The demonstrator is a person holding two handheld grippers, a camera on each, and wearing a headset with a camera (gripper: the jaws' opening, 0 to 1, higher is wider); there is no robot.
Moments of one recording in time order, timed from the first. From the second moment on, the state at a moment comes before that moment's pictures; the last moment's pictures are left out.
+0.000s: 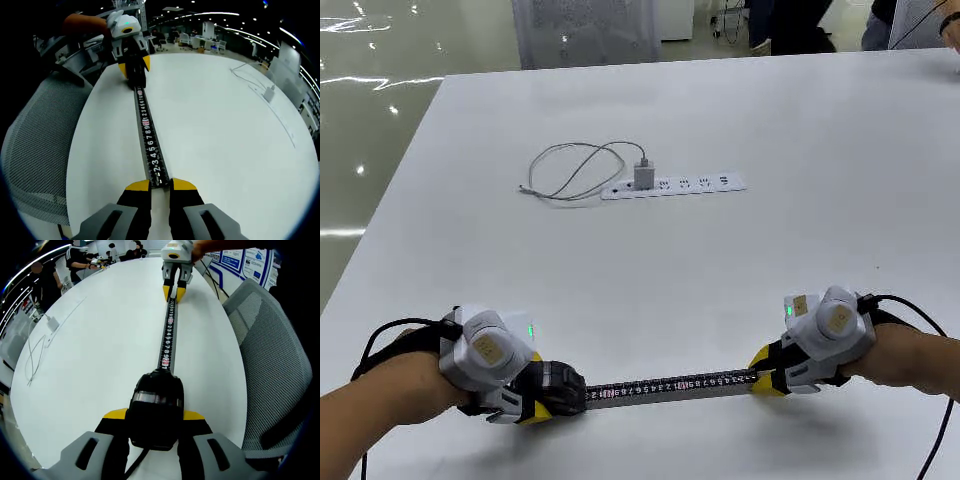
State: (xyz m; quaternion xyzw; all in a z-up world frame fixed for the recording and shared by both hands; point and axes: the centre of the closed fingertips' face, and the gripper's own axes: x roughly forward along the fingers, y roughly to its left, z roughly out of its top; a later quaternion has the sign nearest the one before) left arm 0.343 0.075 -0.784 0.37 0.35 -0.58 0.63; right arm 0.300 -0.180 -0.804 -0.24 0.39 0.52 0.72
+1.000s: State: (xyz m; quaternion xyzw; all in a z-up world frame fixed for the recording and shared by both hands) left arm 0.342 0.073 -0.783 0.37 0.34 -0.59 0.63; right arm 0.298 -0.177 -0.804 -0.26 0.39 0.53 0.70
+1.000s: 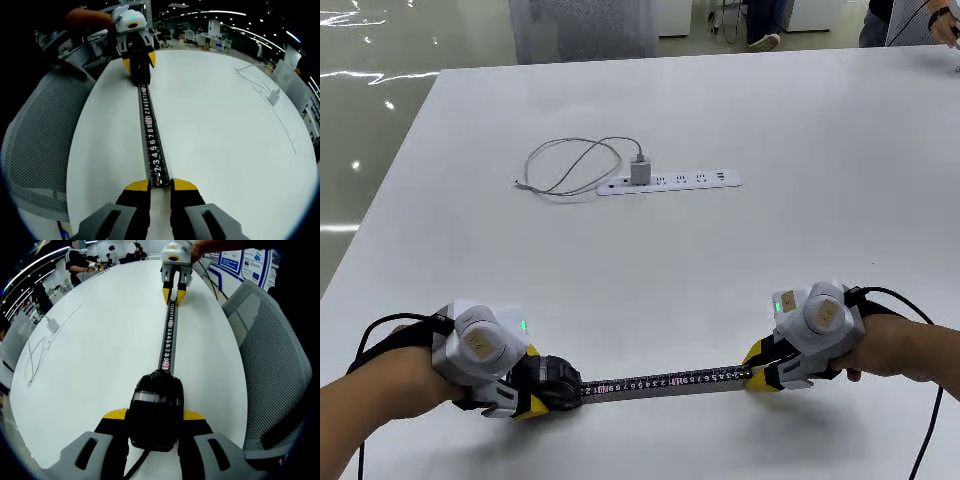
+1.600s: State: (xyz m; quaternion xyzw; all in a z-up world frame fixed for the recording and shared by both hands) left arm 0.341 0.072 -0.781 0.37 0.36 -0.59 0.62; right arm 0.297 -0.177 -0.804 -0.27 0.40 0.54 0.69
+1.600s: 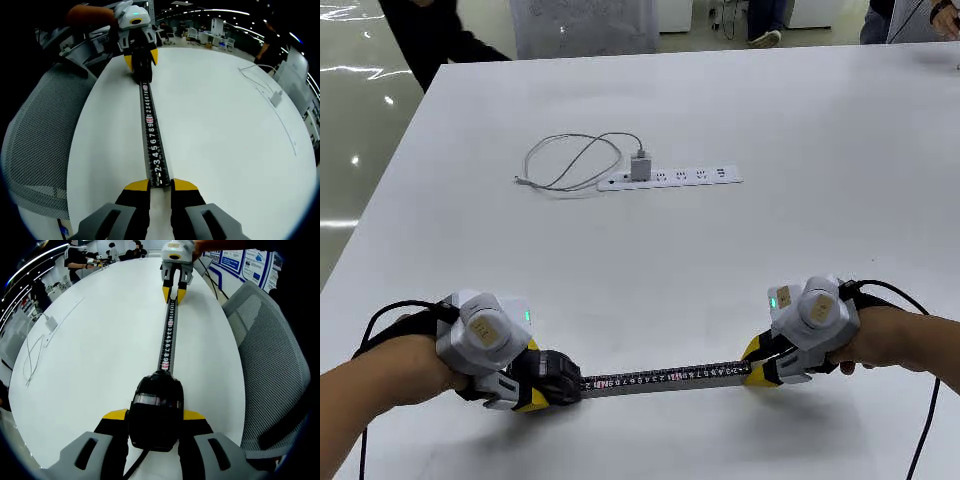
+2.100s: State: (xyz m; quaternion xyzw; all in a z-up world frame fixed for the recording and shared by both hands) left arm 0.345 0.065 -0.769 0.36 0.36 -0.59 0.62; right arm 0.297 -0.187 -0.802 -0.29 0.41 0.52 0.69
